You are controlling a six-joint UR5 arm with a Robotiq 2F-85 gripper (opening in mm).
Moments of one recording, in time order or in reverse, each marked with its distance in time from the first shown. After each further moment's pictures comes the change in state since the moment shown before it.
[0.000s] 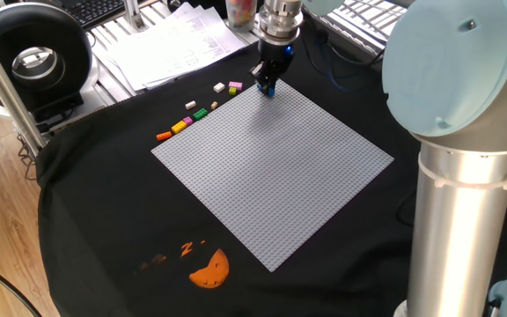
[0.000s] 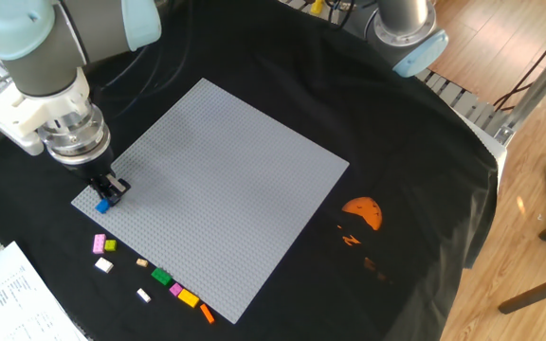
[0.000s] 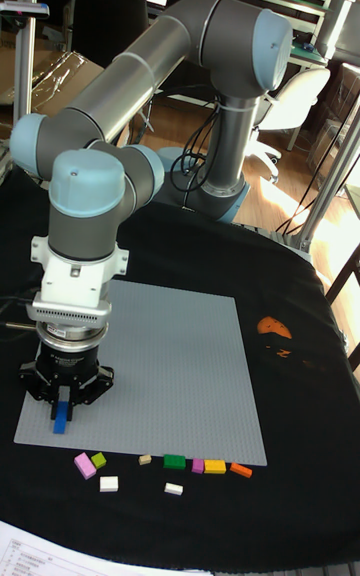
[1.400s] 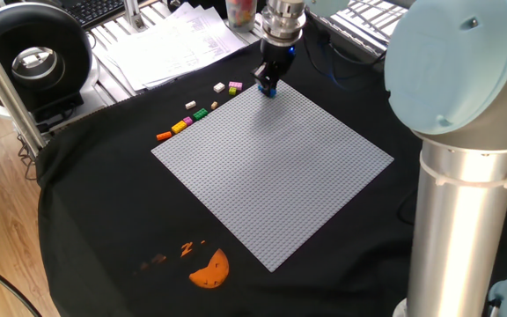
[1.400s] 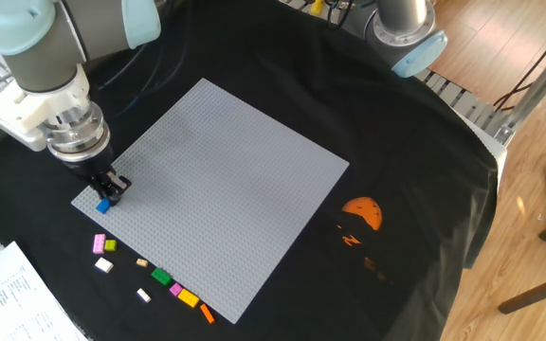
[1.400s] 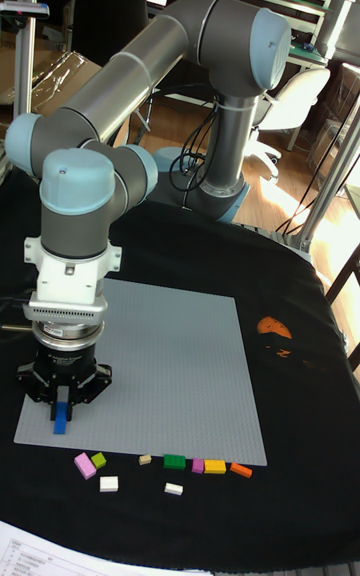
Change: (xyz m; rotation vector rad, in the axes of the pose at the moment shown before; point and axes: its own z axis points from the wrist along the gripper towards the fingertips) arm 0.002 0.000 0.003 -0.030 -0.011 -0.050
